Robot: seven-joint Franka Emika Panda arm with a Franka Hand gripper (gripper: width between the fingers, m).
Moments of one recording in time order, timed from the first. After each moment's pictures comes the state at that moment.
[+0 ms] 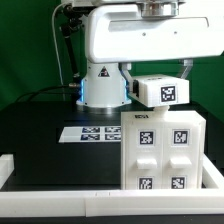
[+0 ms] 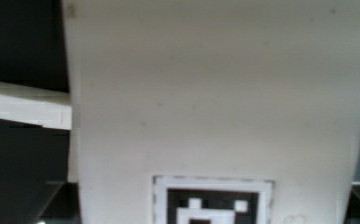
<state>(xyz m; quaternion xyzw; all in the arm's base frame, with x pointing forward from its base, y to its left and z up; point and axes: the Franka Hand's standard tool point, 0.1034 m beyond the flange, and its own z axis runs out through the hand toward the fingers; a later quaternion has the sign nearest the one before) 0.615 0.049 0.172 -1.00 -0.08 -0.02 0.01</state>
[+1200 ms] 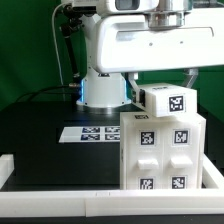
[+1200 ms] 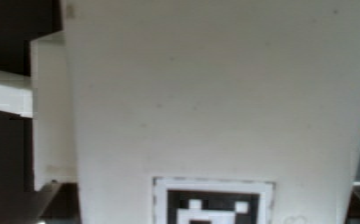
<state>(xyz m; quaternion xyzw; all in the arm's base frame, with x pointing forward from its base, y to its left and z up) 0.621 0.057 0.158 -0.99 -0.10 -0.04 0.01</state>
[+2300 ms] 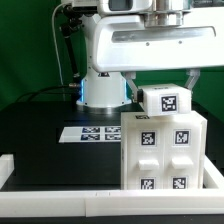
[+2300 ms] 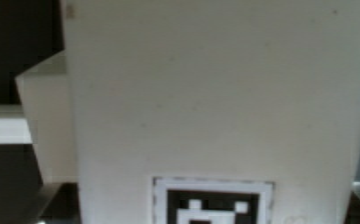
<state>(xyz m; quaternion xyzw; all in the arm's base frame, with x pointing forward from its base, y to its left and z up) 0.620 0.058 0.158 -1.00 0.05 -0.04 0.02</state>
